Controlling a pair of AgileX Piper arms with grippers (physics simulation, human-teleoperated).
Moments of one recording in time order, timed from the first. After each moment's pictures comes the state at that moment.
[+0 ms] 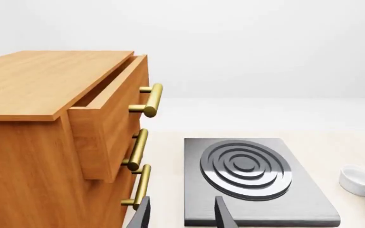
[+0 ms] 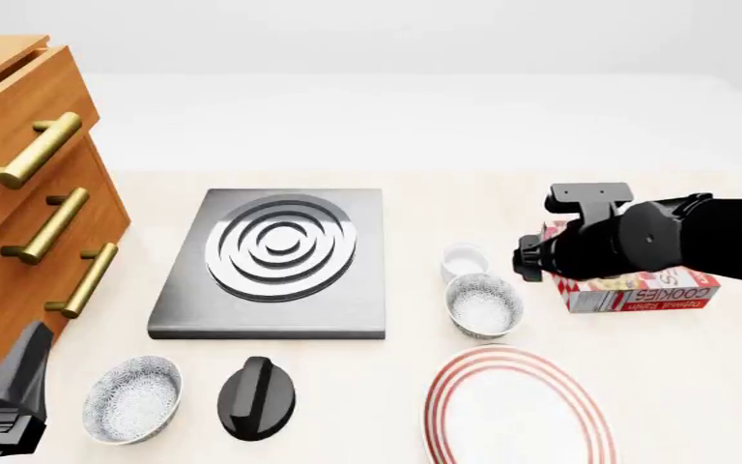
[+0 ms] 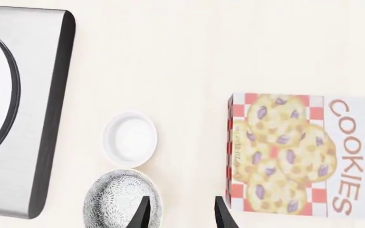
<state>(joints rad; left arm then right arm) 0.00 0.01 0.00 0.00 0.00 0.18 1.60 -0.87 0.27 0.09</state>
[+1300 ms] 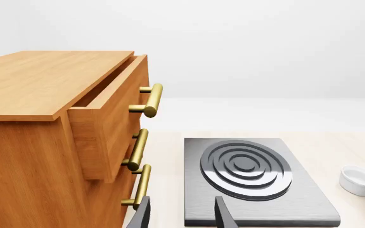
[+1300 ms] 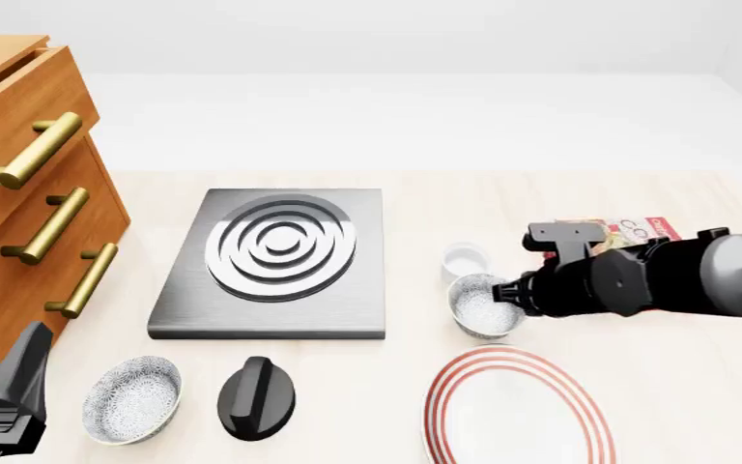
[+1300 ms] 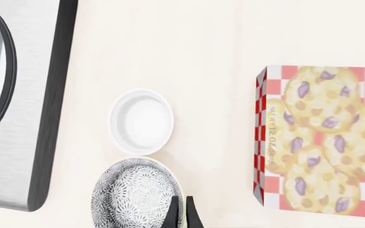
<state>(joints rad) 0.00 0.01 0.00 0.00 0.00 0.25 1.66 -0.75 0.12 0.16</state>
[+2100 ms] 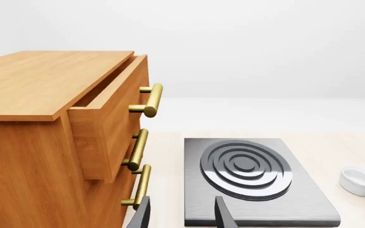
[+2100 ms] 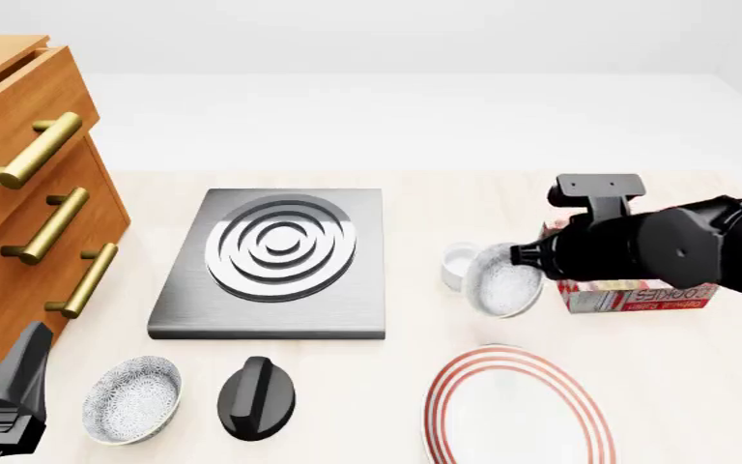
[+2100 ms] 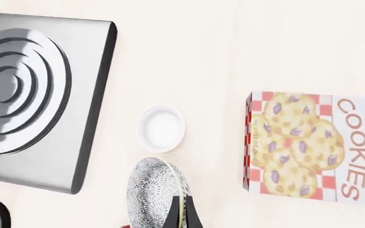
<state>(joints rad) 0.00 0.01 0.00 0.00 0.00 0.26 1.42 -0.80 0.29 0.15</state>
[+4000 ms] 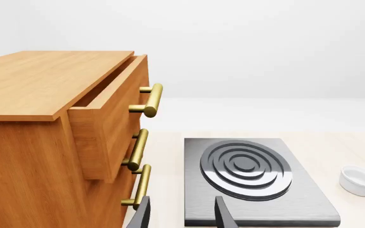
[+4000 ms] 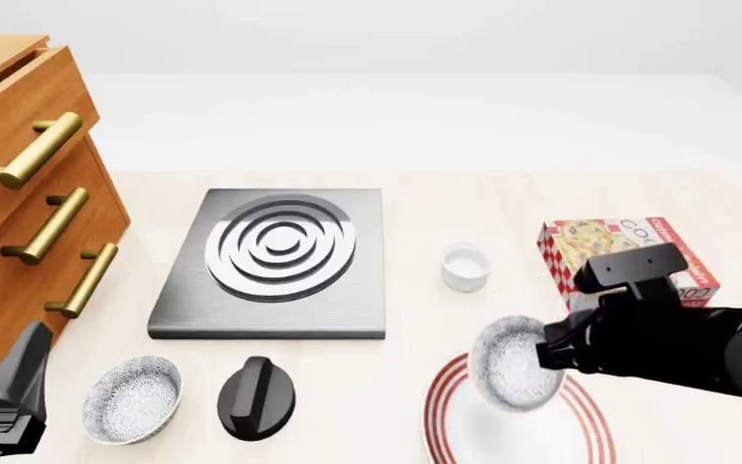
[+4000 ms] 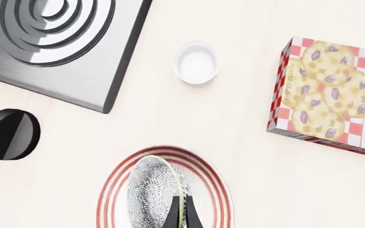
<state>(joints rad) 0.00 0.01 0.00 0.00 0.00 0.40 1.04 -0.52 0.42 0.13</state>
